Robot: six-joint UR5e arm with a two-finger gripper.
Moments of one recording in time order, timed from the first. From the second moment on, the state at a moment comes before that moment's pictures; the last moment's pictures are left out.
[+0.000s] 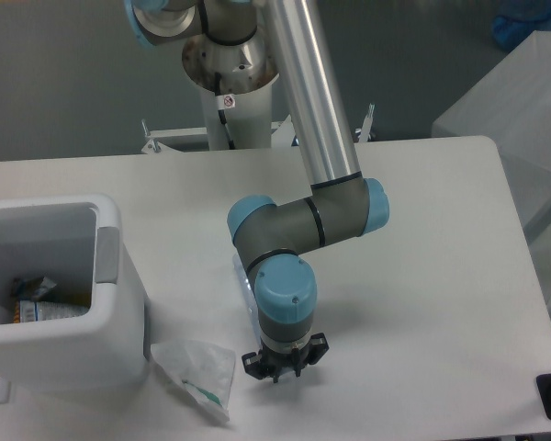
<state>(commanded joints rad) 2.33 -2.27 -1.44 -0.87 1.56 0.06</state>
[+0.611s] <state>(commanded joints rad) 2.34 -2.12 -1.41 -0.79 1.47 0.06</state>
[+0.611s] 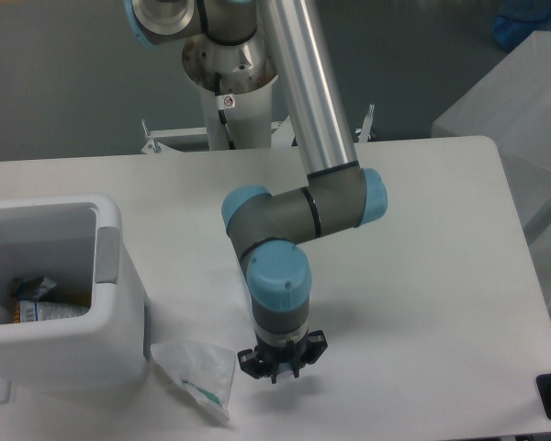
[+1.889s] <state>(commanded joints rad) 2.37 -1.88 -1.20 -0.70 1.06 -0.11</state>
